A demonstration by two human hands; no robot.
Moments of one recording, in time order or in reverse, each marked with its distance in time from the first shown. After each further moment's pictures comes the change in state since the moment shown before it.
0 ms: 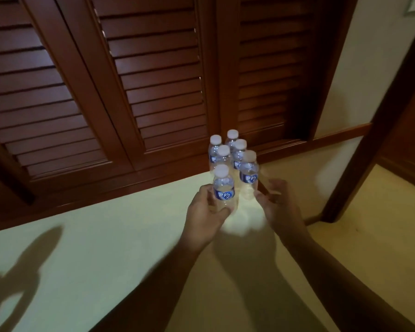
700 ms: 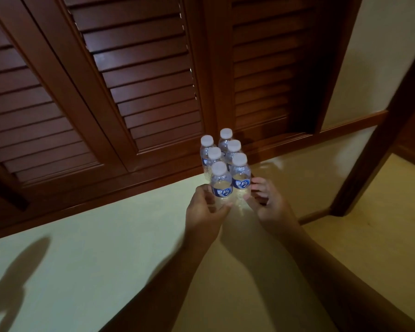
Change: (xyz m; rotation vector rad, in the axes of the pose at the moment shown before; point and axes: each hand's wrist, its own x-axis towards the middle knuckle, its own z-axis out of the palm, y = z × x) left_hand 0.035 -0.011 0.037 0.058 0.125 -0.084; right_hand 0.046 0.040 0.009 0.055 -0.307 0.000
